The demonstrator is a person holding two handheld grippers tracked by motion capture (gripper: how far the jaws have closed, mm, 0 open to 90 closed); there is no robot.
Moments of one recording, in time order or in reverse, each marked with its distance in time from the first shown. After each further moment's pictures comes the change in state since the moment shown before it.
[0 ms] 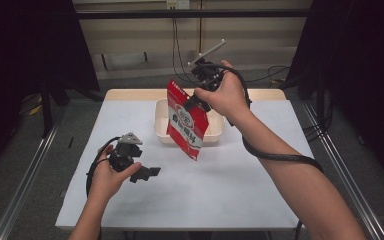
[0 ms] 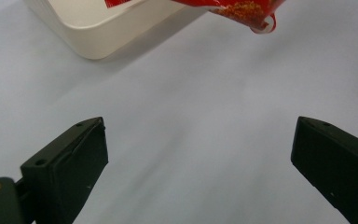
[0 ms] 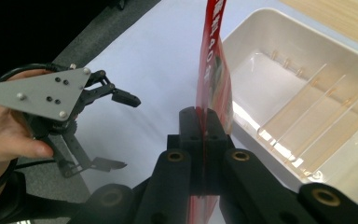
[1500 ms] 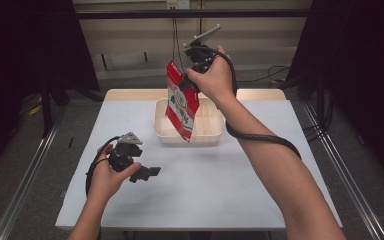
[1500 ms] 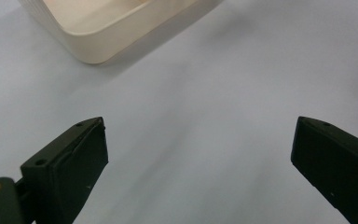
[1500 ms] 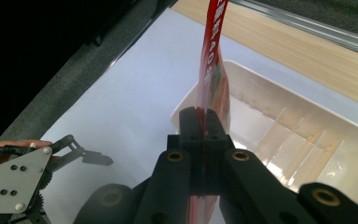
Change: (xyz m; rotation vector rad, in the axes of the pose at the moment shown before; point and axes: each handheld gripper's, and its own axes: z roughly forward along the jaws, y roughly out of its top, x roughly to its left) left arm -0.002 0.002 -0.002 -0.007 -0.010 0.002; right arm -0.019 0.042 0.011 -0.103 -0.089 0.071
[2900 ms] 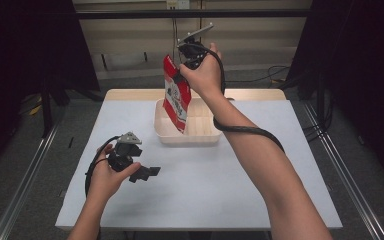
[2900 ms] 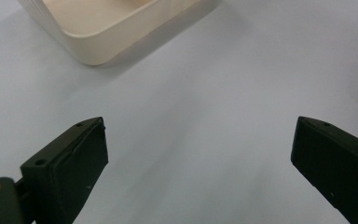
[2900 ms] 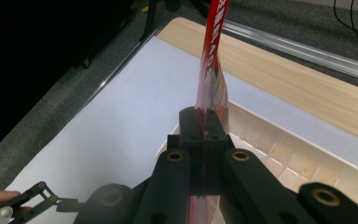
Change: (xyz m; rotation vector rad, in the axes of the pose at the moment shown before) left arm -0.001 0.000 -0.002 -0.012 0.002 0.002; right arm -0.006 0.019 0.026 -0.081 -0.052 0.020
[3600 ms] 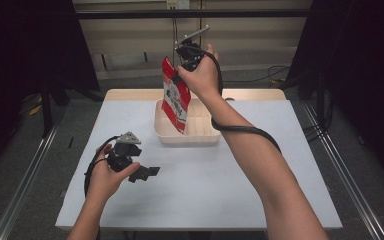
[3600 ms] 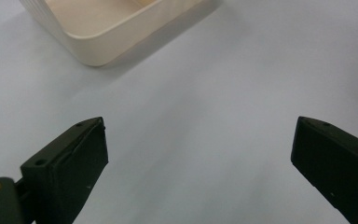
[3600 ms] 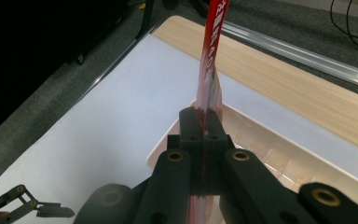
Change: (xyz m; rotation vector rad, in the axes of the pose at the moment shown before) left arm -0.001 0.000 -0.002 -0.004 0.008 -0.004; right arm -0.003 0.000 0.013 0.008 -0.014 -0.034
